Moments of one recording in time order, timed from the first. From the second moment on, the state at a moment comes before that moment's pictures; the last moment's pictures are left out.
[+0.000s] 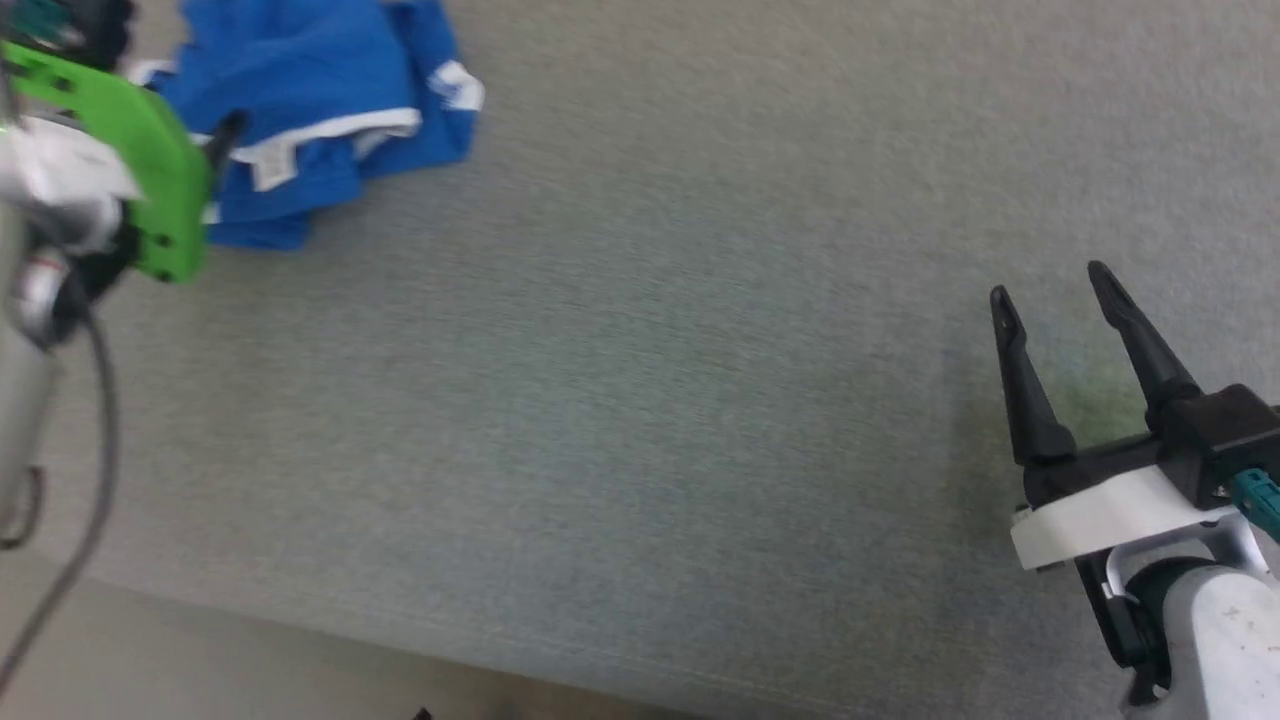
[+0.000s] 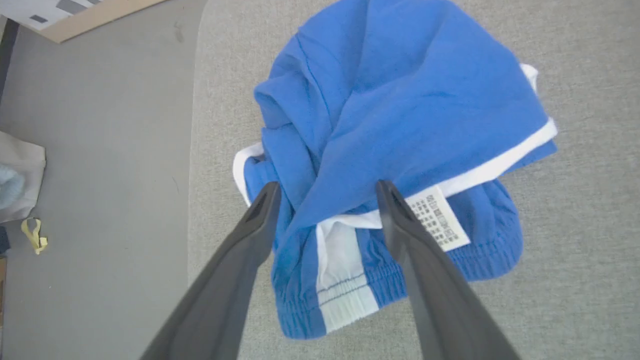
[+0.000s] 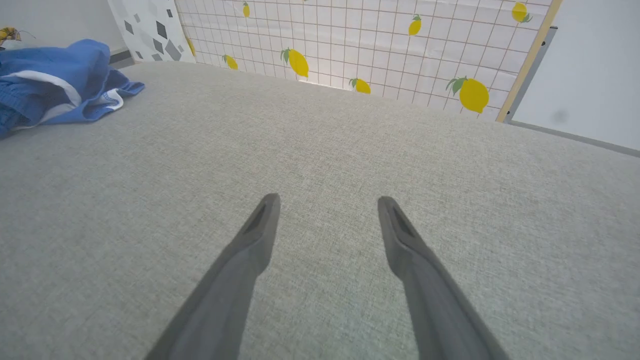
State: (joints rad) left arm -0.93 0.66 -0.51 0.42 -0.61 -0.13 0.51; right arm -0.14 -0.13 0.02 -0.15 0.00 0.13 -0.04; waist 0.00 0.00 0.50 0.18
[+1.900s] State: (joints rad) left arm -1.15 0.46 -0.75 0.22 -0.77 0.13 0.01; right arm -0.08 -0.05 -0.03 0.07 0.09 0.13 -0.12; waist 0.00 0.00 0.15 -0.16
